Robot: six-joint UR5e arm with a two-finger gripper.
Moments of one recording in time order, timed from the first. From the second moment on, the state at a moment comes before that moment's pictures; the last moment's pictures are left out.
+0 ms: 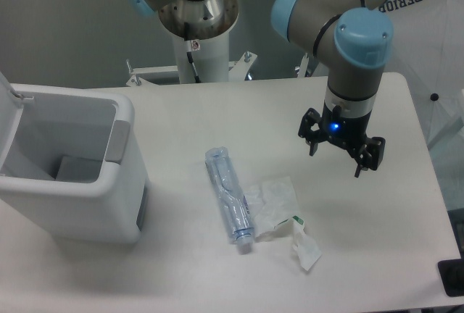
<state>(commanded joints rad) 2.67 -1.91 -1.52 -1.11 1.52 1.26</state>
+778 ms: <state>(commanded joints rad) 2.66 -1.94 -1.59 -1.01 1.39 1.10</state>
